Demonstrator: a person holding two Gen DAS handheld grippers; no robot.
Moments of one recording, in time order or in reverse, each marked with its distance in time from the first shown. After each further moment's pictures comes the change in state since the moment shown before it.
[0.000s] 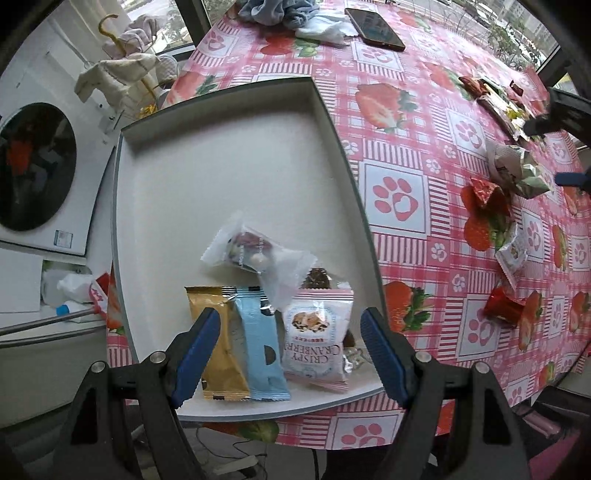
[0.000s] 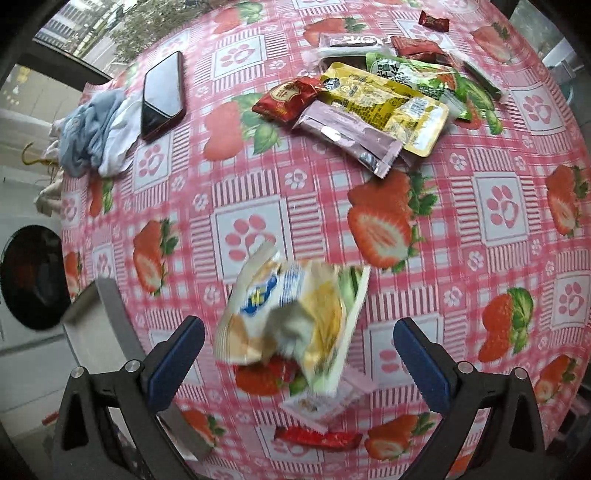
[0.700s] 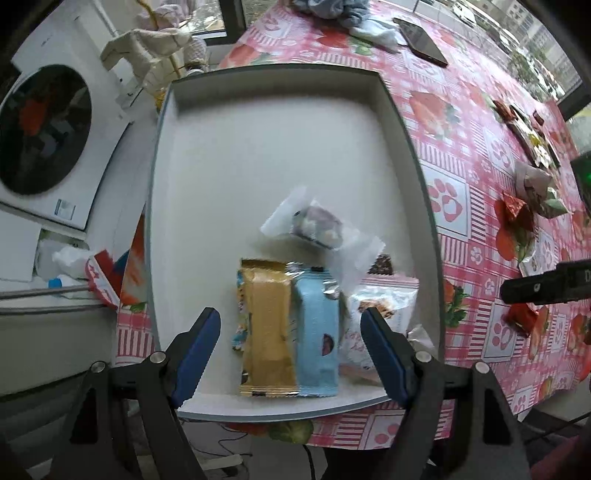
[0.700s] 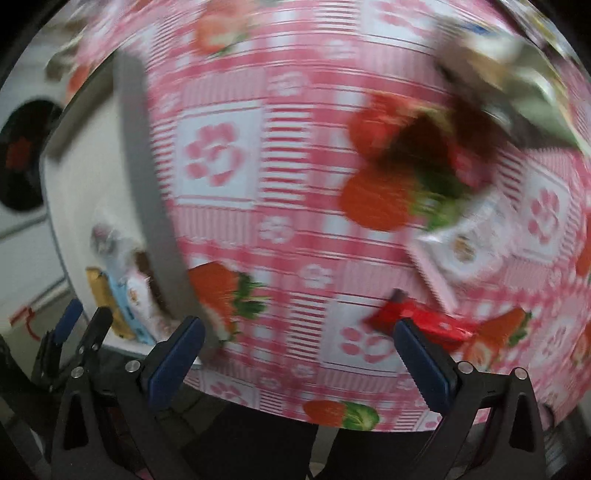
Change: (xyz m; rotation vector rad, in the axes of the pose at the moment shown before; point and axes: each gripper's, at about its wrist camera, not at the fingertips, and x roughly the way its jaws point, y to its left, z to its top) left arm 0.016 0.052 -0.017 -0.102 -0.024 -0.022; right arm 0.073 0.094 -0.121 -0.195 0.353 -0.016
